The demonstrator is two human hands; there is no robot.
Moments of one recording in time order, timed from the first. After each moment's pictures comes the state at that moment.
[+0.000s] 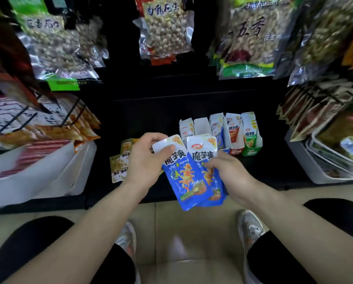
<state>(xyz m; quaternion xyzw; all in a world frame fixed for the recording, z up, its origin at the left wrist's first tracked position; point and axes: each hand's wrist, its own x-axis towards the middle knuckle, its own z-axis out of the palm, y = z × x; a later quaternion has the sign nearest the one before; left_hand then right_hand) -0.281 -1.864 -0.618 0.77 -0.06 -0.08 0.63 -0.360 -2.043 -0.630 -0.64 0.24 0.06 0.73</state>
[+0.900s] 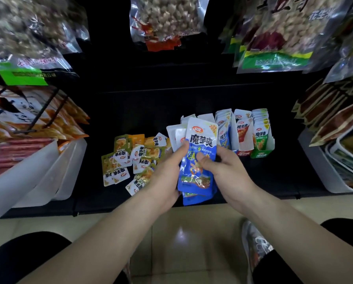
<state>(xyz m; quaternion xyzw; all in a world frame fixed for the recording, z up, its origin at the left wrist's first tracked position) -0.239 -1.919 -0.661 0.51 0.10 -0.38 0.77 -0.289 -2.049 -0.669 -0.61 0.20 -0.01 0.77</state>
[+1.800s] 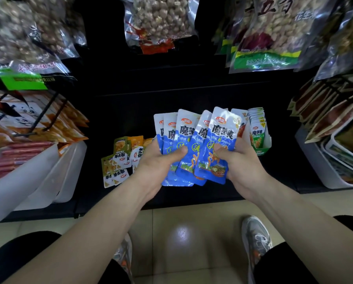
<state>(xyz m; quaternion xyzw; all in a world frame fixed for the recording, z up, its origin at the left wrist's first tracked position) -0.222 -1.904 -0.658 0.64 -0.02 -0.26 0.72 -0.291 -2.080 -0.668 -0.61 0.24 -0.05 0.76</state>
